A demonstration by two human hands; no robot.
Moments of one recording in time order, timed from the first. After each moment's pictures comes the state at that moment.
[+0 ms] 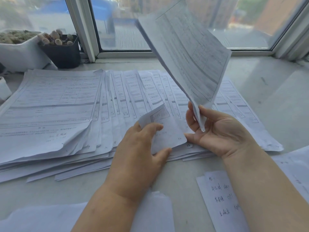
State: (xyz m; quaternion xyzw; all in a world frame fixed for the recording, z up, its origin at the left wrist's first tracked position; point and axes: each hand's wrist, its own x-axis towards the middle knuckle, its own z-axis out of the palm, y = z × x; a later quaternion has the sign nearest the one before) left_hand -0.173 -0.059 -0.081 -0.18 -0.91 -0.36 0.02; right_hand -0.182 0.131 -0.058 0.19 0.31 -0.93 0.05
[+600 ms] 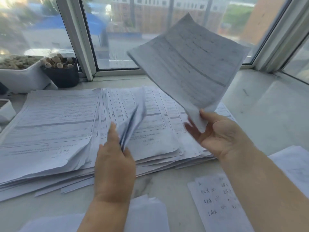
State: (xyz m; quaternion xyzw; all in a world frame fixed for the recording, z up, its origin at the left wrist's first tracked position) left_hand -0.173 -0.072 -0.079 0.02 -0.89 -0.44 0.12; right_hand -0.175 0.136 -0.021 0.28 0.39 -0.88 -0.07
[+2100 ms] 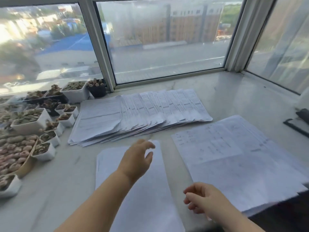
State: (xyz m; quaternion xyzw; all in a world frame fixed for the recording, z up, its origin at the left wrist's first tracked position) left_hand -0.022 -0.129 -0.006 -0.28 -0.91 -0.29 -0.02; right_hand 0.140 0.053 -0.026 0.26 0.73 -0.62 0.16
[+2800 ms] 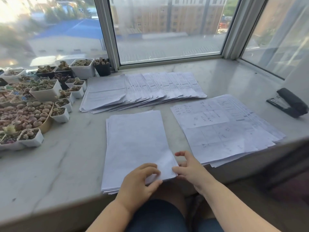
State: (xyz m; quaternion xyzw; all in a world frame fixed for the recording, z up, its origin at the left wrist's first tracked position) left_hand 0.163 -0.203 -0.060 -0.28 -0.89 -0.35 -0.07; right_hand 0.199 -0.004 -0.050 0.23 0.74 -0.63 0.11
